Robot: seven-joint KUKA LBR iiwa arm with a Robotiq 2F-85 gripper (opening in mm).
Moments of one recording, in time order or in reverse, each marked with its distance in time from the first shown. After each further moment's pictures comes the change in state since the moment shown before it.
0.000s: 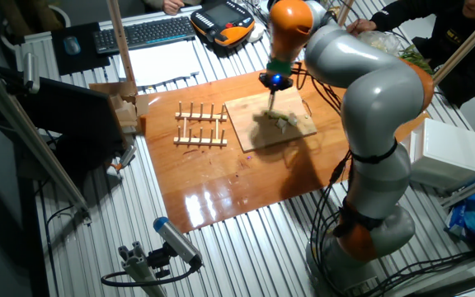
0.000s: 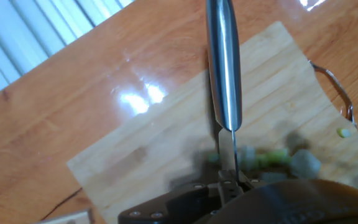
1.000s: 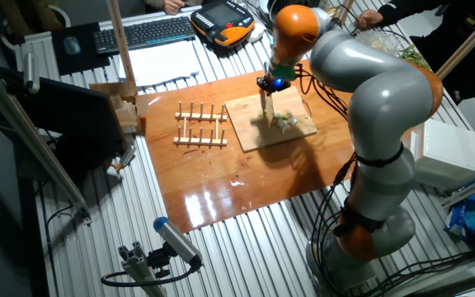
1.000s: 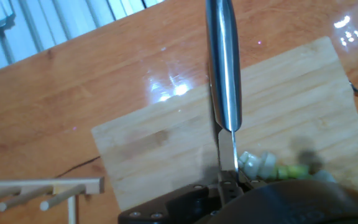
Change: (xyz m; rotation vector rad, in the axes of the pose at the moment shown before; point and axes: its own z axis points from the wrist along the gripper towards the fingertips) arm 0.000 0.001 0.000 -0.110 -0.010 -0.199
